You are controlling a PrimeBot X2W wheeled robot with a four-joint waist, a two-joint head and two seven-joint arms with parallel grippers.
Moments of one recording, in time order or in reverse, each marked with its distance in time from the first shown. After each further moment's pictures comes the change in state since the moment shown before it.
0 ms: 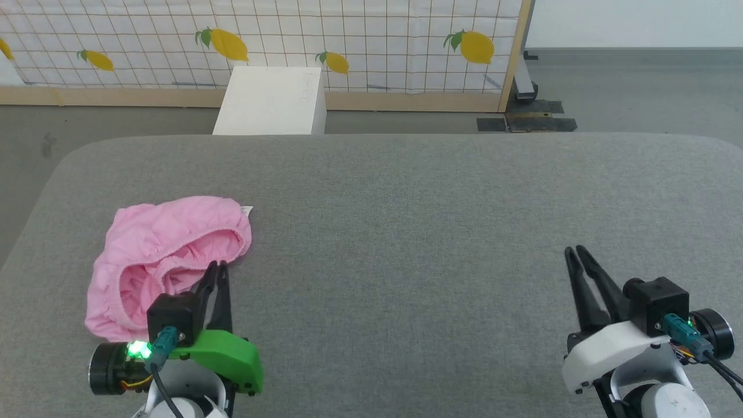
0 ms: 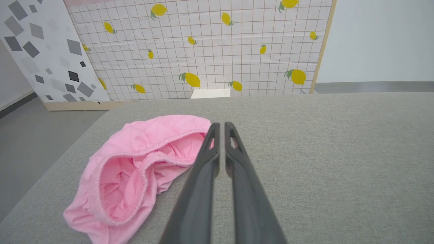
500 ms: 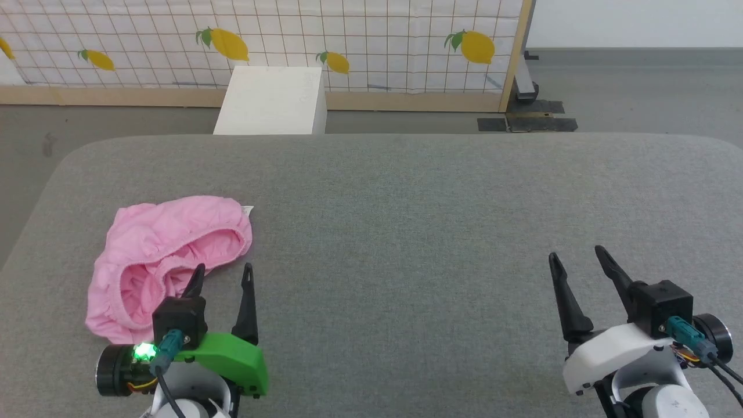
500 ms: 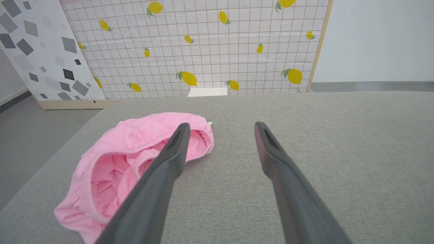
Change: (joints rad) left arm -0.001 0.000 -0.016 0.022 -0.012 0.002 -0.019; right arm 0.000 0.000 -0.006 0.025 0.031 0.000 -0.018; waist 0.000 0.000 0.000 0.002
